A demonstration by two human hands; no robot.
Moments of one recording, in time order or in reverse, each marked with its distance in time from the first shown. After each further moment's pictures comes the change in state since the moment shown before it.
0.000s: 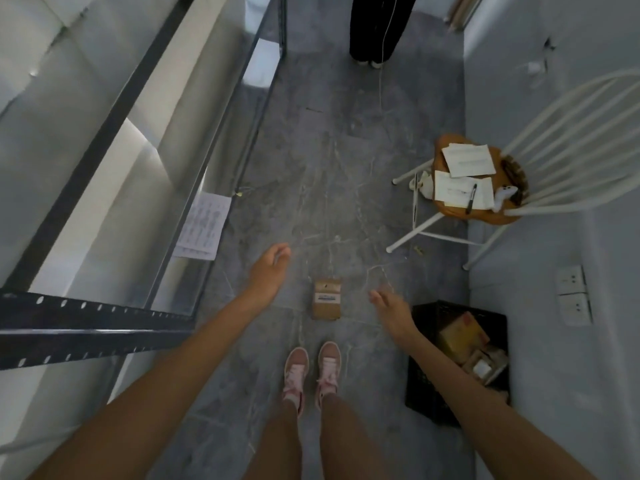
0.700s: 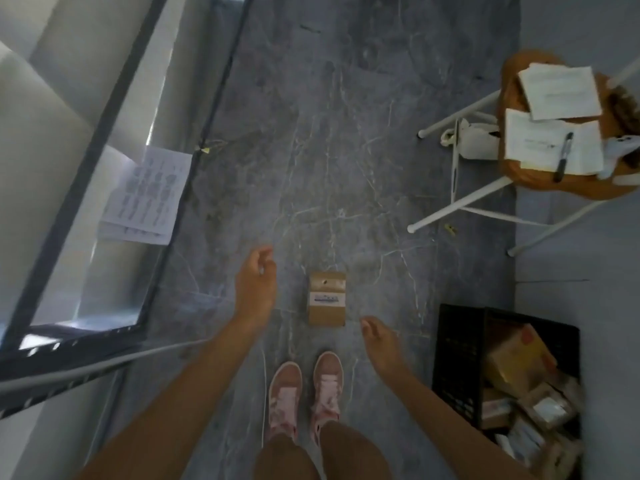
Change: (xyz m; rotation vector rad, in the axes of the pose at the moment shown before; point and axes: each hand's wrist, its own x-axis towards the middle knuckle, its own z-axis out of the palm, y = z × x) left_hand 0.209 -0.184 0.154 -0.081 0.219 -0.111; right_hand 0.211 0.170 0.151 0.048 -0.043 0.176
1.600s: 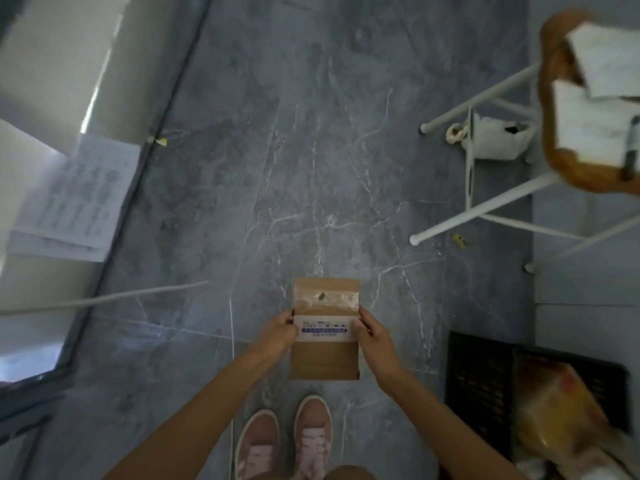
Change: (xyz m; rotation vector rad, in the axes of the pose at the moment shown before) left_hand 0.081 -0.123 0.151 0.011 -0.566 -0.426; right_hand 0.156 0.036 0.025 0.366 -0.089 -0.005
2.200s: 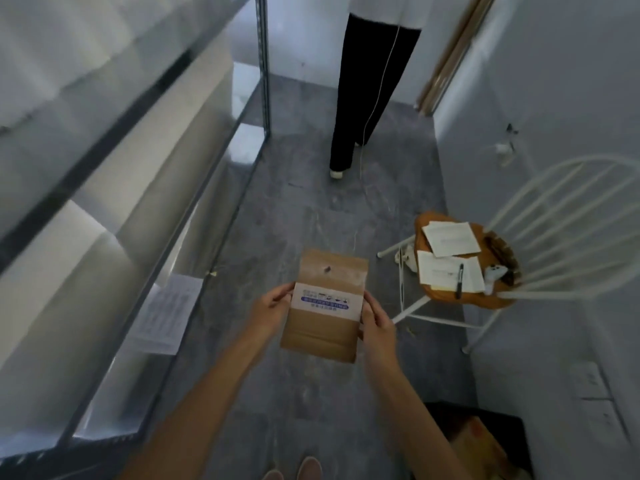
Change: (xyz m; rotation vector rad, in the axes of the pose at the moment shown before) left_hand -0.407 0.264 -0.069 -0.051 0.252 0.580; right_hand -0.303 -0.345 -0.078 0.387 0.259 -0.328
